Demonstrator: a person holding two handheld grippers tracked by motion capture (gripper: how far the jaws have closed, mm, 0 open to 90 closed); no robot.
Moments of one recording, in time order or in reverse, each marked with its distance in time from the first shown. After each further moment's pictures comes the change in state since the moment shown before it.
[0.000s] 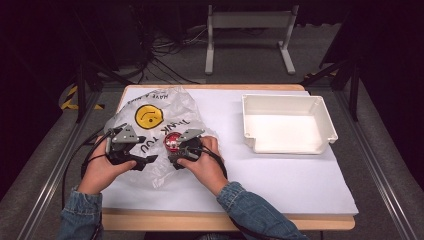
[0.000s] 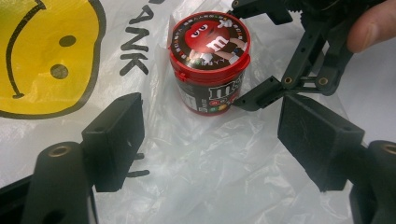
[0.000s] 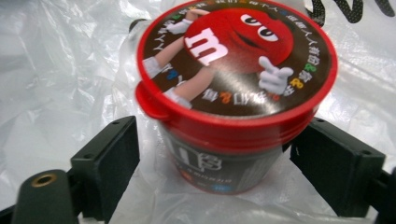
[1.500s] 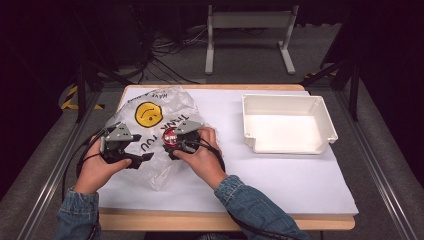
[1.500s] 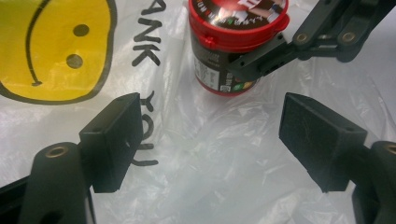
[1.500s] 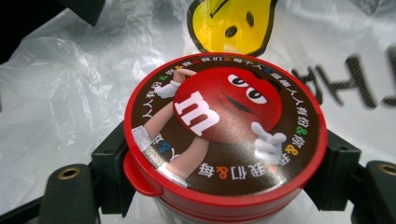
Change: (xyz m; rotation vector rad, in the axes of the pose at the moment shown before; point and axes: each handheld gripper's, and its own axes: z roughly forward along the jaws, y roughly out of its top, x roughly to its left) left arm 0.009 -0.006 -0.008 -0.031 0.015 -0.034; right arm 0.003 0.033 -0.017 -0.127 -0.034 -0.044
